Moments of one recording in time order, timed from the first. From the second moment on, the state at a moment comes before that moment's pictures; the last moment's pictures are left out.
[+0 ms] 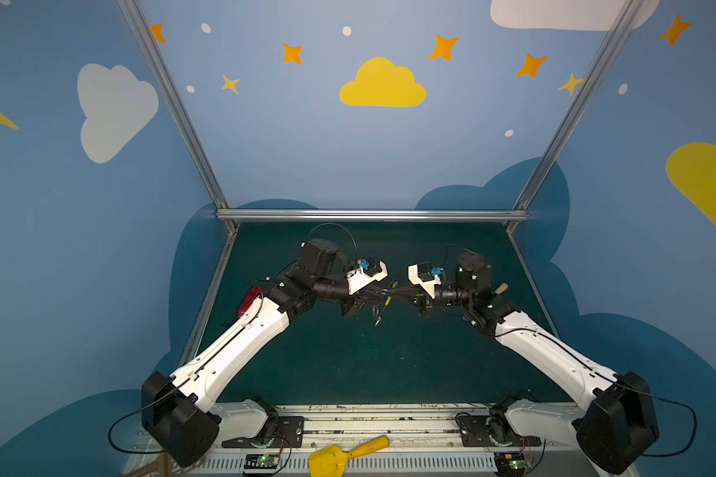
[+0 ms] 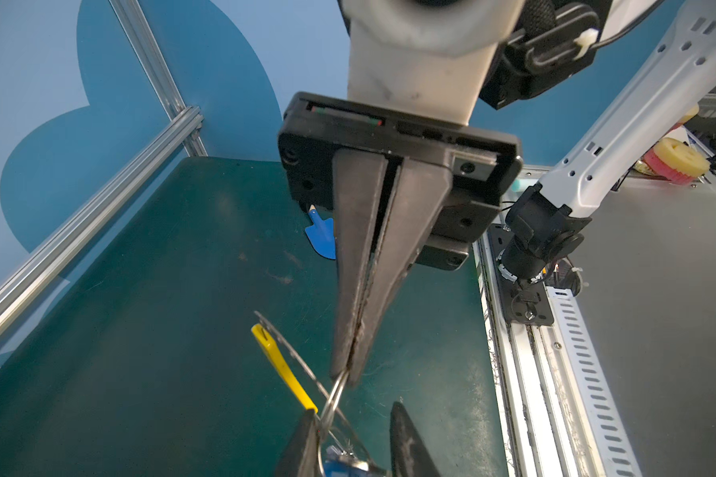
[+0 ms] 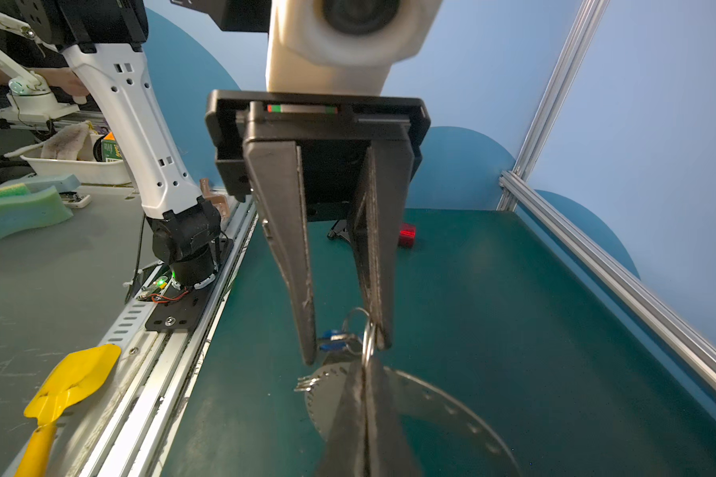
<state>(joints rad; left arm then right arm) -0.57 1.29 1.21 -0.52 0.72 0.45 0.56 1.23 0.89 0.10 -0.98 -0.31</state>
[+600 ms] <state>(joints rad) -0.57 1.28 1.22 -0.53 0.71 0.49 0.56 1.23 0.88 0.11 -0.99 -0.31</state>
